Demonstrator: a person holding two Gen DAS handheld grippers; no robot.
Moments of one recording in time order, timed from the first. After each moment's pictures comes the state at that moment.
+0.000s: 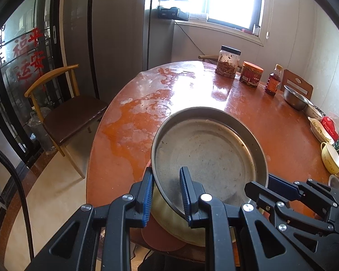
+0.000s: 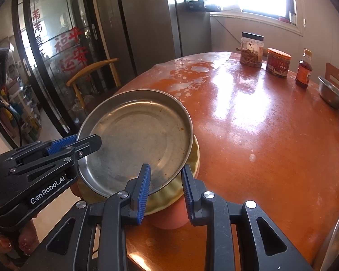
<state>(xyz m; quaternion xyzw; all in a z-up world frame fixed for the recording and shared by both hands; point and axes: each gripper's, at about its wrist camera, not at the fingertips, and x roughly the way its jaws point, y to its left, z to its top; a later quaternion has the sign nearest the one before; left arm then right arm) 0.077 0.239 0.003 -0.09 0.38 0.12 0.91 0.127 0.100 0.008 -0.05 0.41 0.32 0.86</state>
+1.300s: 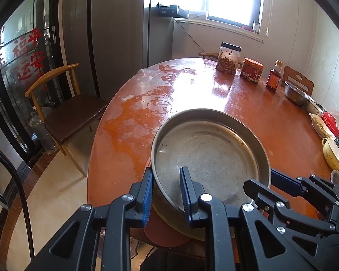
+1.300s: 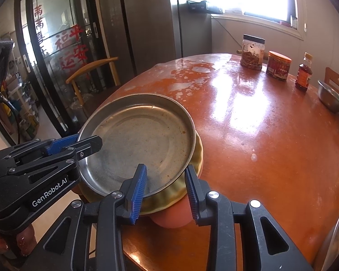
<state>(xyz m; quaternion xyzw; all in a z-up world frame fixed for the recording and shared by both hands) 0.075 0.239 0.000 -0.08 0.38 0.12 0.91 0.122 0.103 0.005 -0.06 0.40 0.32 0.86</state>
